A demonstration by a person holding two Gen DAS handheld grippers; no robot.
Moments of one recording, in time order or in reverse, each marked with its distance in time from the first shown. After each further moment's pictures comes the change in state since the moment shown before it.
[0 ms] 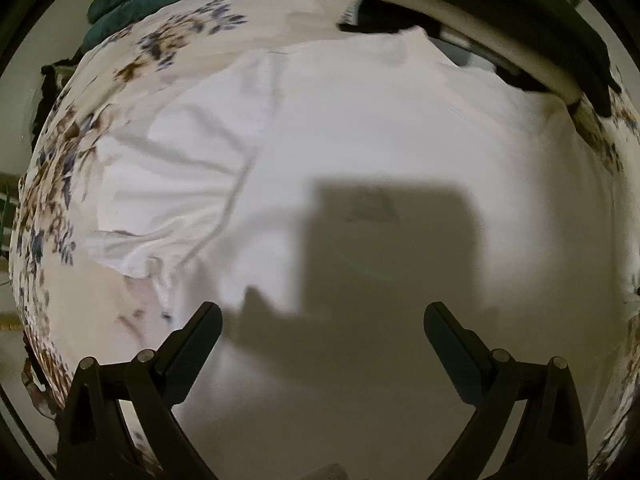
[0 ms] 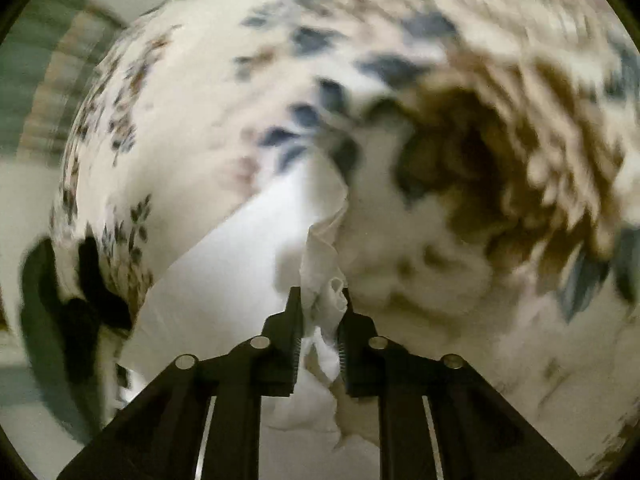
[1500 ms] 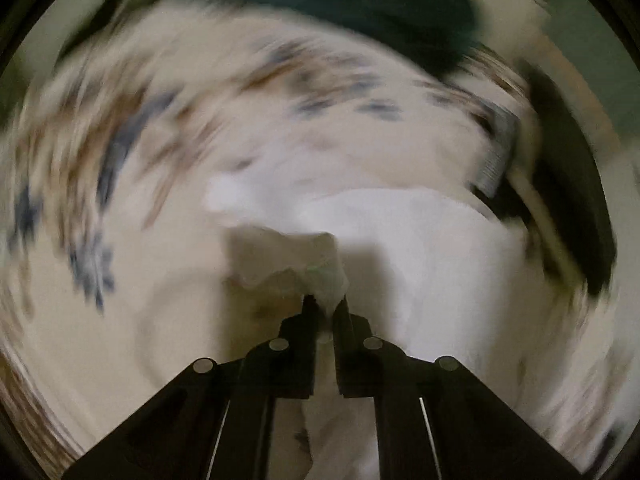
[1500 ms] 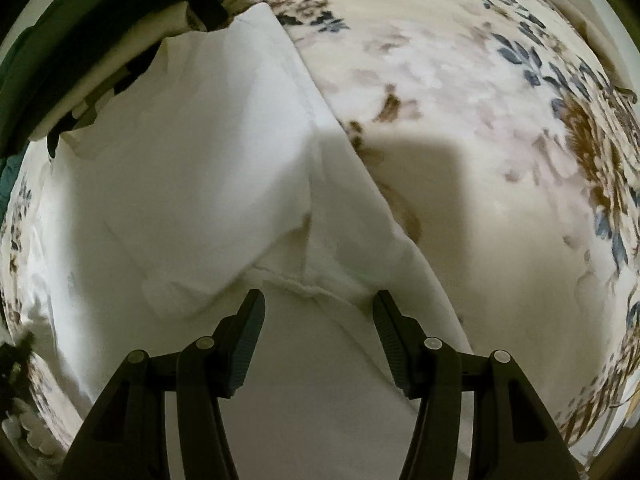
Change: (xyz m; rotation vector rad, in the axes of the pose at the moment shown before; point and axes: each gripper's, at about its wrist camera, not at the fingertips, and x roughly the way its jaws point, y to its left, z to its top) left arm 0.001 0.146 0.032 -0.256 -0.252 -0.182; right arm 0.004 0.041 -0.129 -0.679 0.190 -0.183
